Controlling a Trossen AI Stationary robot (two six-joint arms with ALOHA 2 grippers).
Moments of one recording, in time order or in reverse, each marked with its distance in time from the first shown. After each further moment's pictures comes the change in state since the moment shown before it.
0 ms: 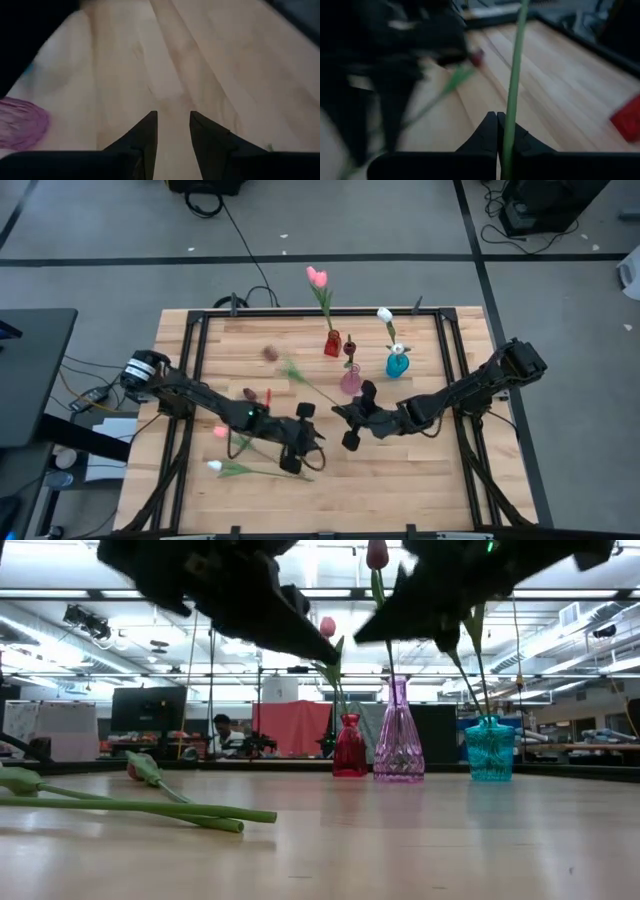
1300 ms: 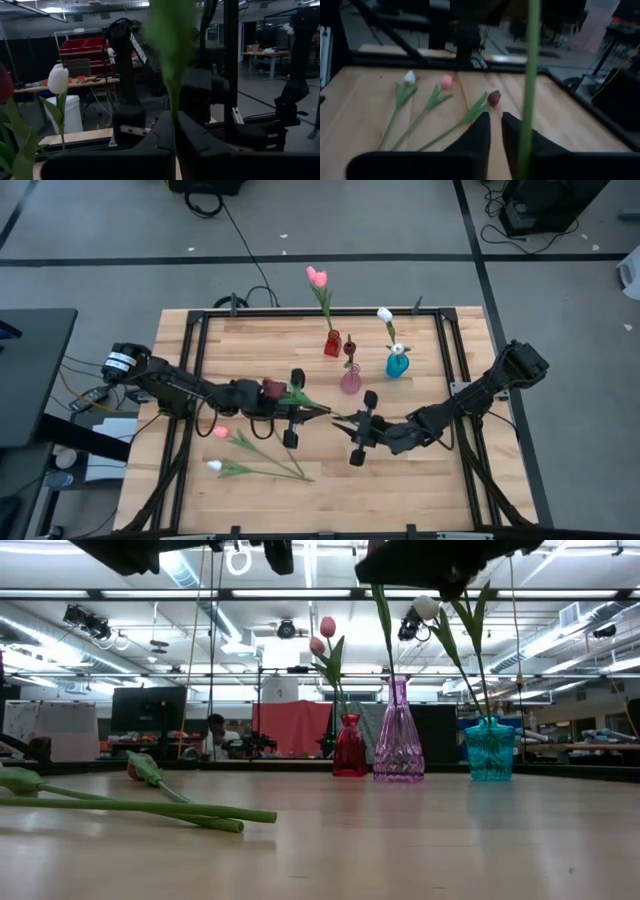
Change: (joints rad) left arm 0.122 -0.181 -0.185 0.769 0.070 0.015; right arm 0.142 -0.010 0.000 0.206 0.112 -0.317
